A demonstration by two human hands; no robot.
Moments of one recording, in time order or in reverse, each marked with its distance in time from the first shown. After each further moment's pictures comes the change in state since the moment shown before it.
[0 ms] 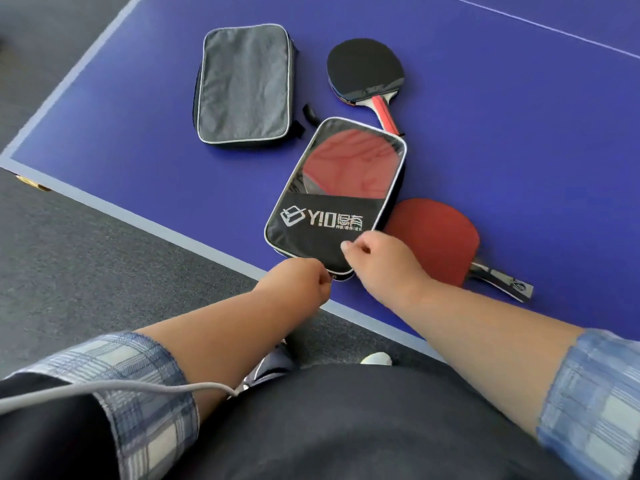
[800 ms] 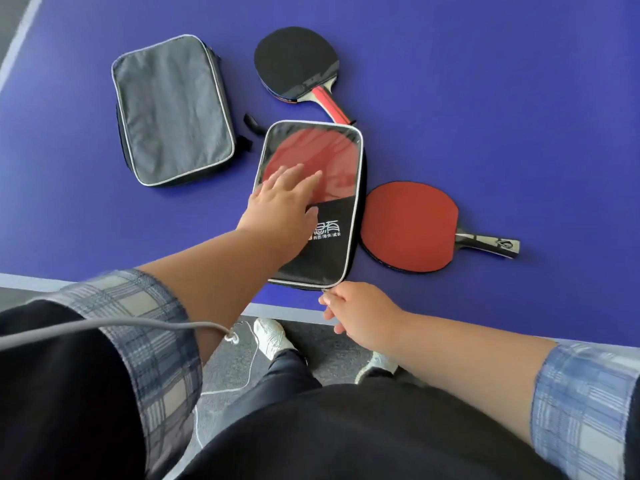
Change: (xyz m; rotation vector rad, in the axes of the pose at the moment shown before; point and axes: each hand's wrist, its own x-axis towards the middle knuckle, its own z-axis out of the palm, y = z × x) left_hand 0.102 -0.001 -0.060 0.181 0.358 0.389; right_hand -0.025 0.012 0.052 0.355 -0.254 0.312
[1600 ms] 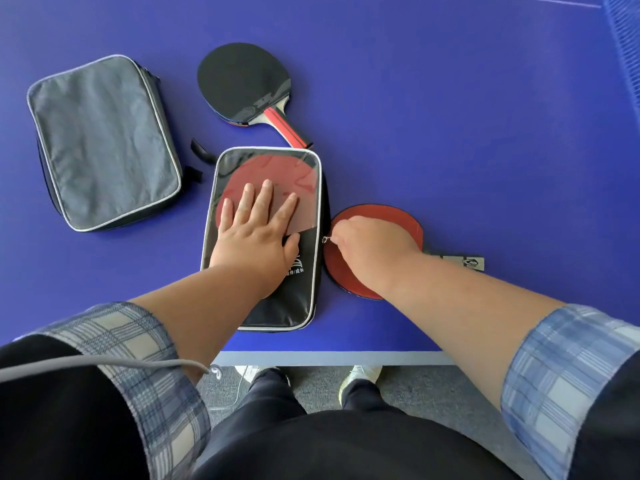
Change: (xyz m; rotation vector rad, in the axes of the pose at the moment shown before) left_hand 0.029 0.006 0.034 0.245 0.033 0.078; right_hand 0.051 -0.030 -0.121 -0.882 0.436 -0.357
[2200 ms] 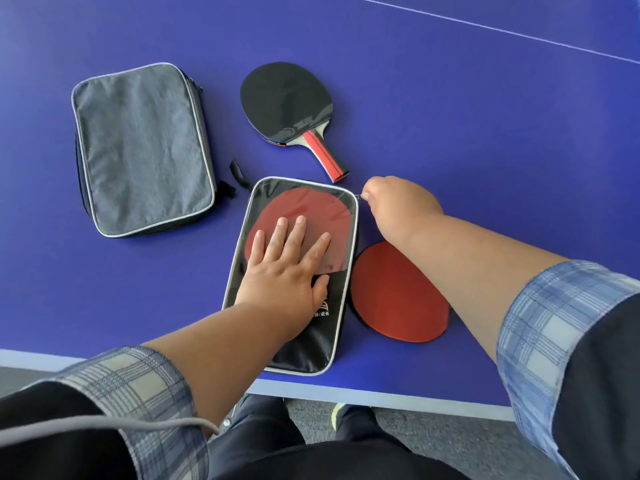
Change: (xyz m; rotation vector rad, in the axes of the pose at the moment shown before) left_hand -0.012 0.005 -0.001 -0.039 -0.035 0.011; right_hand 0.109 0.023 -0.046 -0.142 -0.010 0.204
